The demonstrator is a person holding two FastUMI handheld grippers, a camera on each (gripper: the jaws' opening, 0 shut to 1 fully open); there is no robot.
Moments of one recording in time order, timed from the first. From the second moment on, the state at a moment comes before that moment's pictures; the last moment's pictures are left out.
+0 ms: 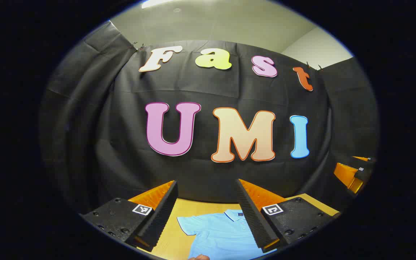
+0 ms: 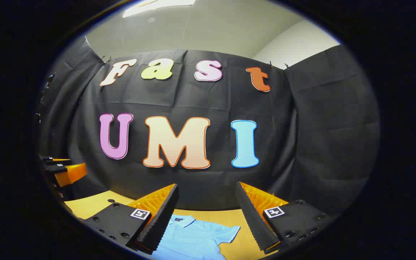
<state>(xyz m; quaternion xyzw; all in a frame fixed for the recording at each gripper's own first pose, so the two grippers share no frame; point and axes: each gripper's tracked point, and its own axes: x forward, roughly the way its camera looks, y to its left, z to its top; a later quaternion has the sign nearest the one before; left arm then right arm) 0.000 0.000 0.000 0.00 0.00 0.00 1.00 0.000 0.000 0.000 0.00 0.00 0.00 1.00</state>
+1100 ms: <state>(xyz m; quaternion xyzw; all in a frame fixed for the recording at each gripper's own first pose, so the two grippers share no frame) -0.023 -0.019 -0.001 0.01 0.00 0.04 1.00 0.048 -0.056 -0.026 0.02 0.03 0.01 1.00</state>
